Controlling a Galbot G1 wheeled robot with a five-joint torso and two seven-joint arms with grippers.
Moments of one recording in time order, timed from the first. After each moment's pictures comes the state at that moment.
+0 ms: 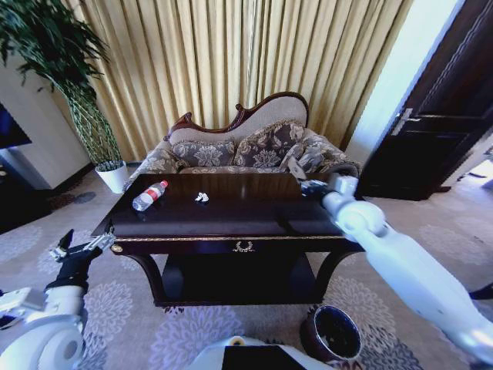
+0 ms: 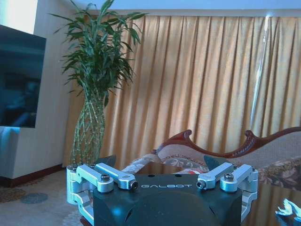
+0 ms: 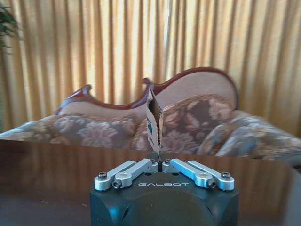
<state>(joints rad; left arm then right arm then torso) 1.75 -1.32 -1.09 -2.40 -0.66 0.20 -0.09 -0.95 0.70 0.37 1.96 0.94 -0.40 0.29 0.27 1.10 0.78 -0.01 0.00</state>
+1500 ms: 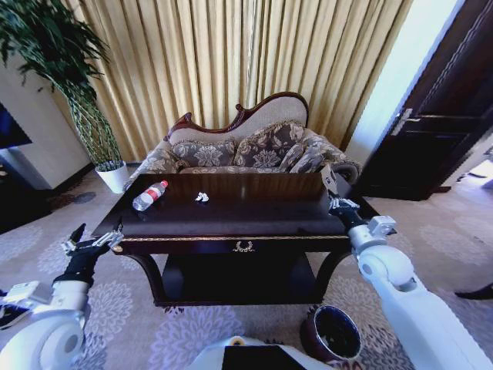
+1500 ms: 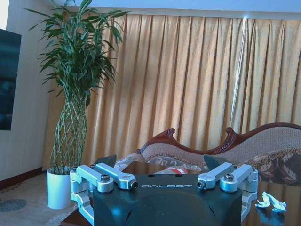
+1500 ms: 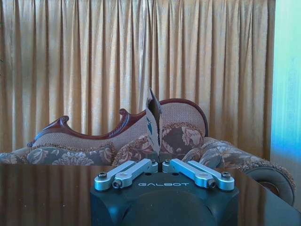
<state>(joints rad) 1.76 -1.27 -1.08 -2.38 -0.68 0.18 -0.05 -1.31 0.91 0.68 2.09 0.68 -0.25 0.19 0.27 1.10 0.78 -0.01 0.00</state>
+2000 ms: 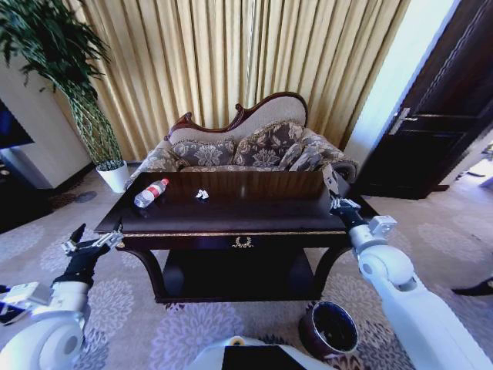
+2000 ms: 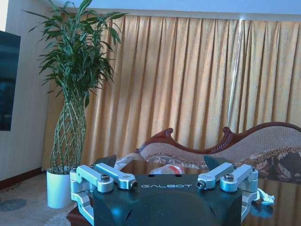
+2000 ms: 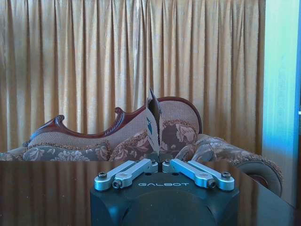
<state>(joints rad) 1.77 -1.27 -1.08 -2.39 -0.68 0.18 -0.04 -1.31 0.92 0.67 2.09 0.68 -0.24 0.21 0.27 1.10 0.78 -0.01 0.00</state>
